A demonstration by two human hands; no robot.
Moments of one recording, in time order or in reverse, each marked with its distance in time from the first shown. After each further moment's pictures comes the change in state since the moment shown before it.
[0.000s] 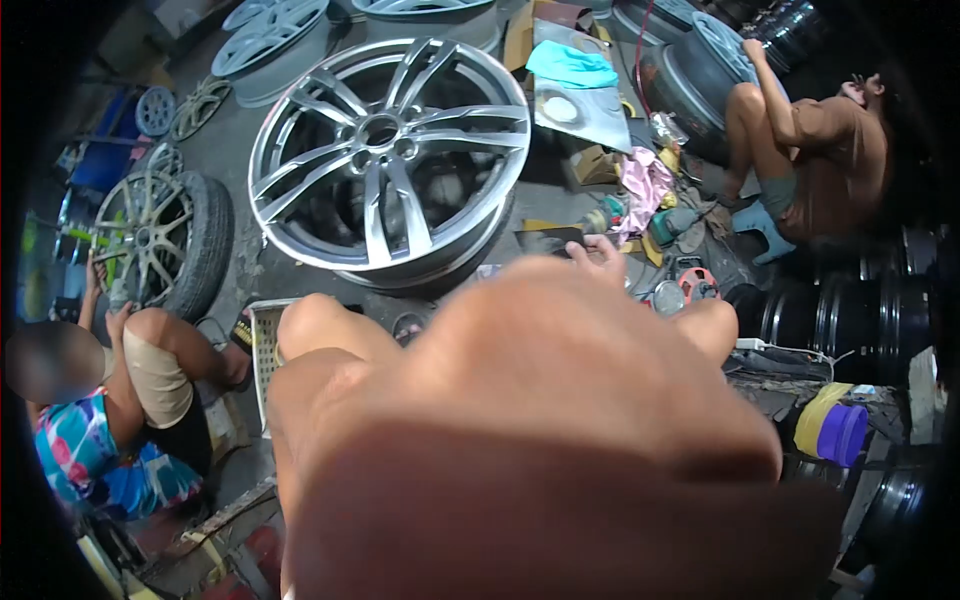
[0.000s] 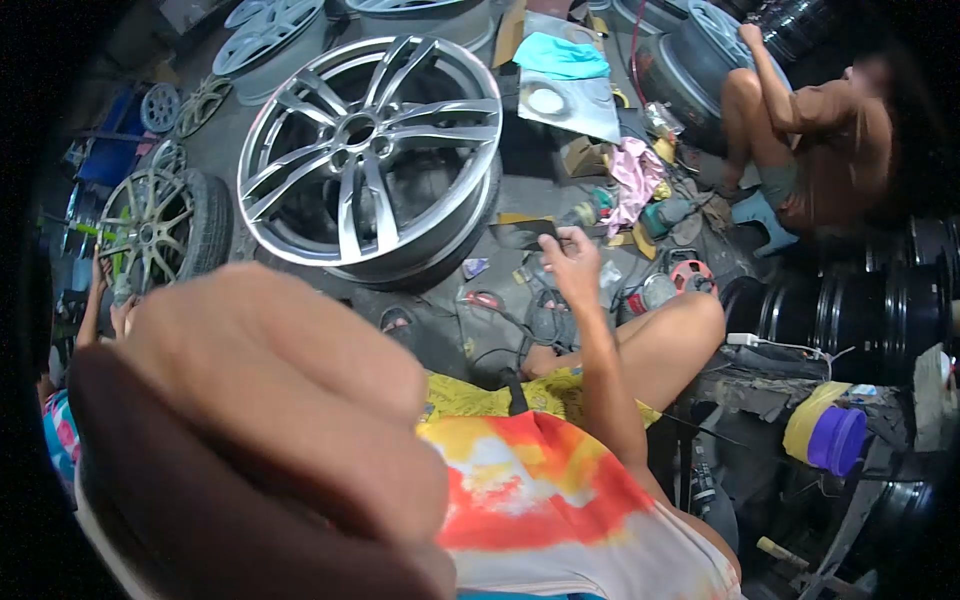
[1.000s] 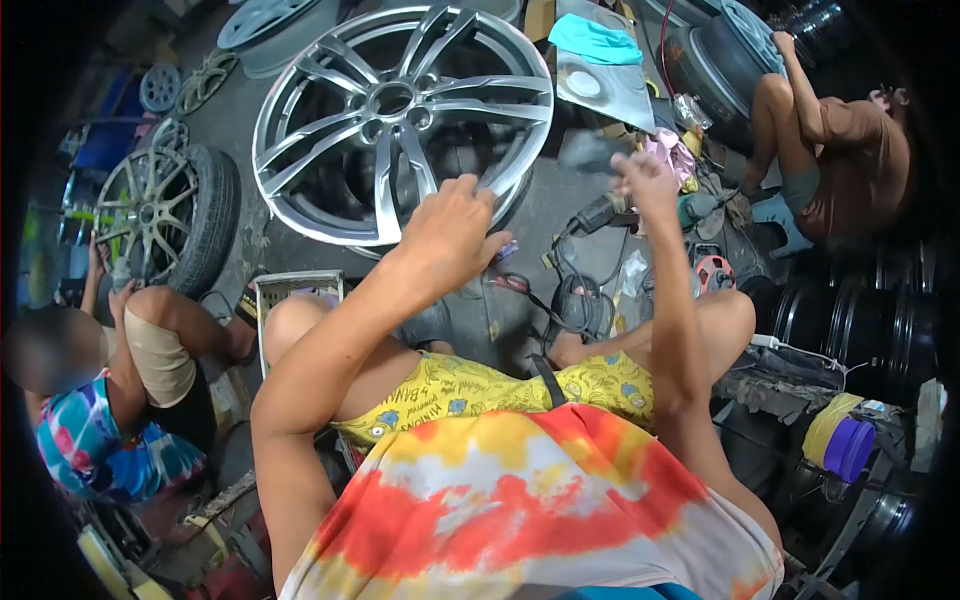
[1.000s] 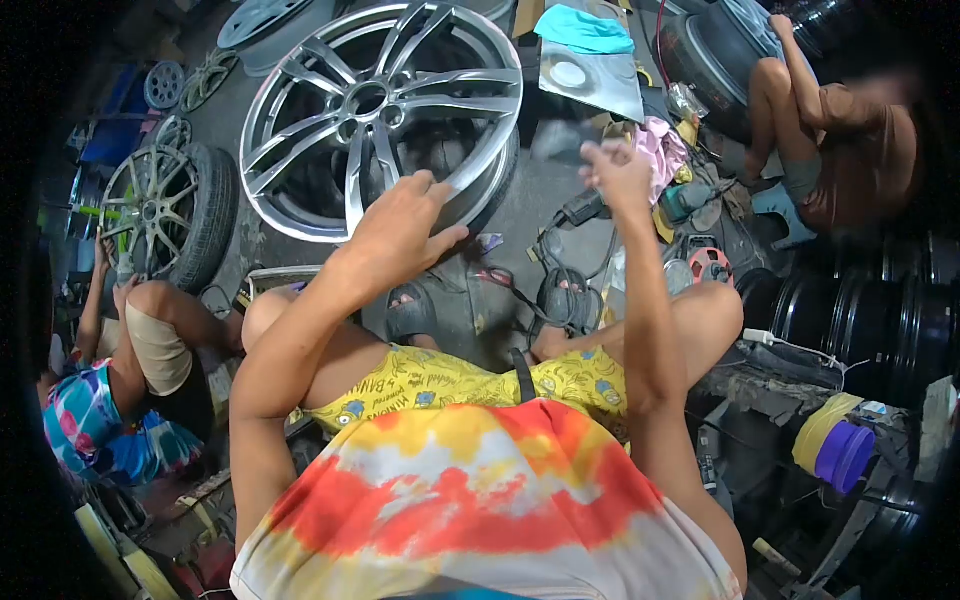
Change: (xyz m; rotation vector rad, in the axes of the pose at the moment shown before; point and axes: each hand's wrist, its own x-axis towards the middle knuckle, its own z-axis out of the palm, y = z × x) left_hand -0.183 -0.102 0.018 0.692 -0.314 -1.145; right_hand 0.083 -0.080 -0.003 -0.043 0.008 -0.052
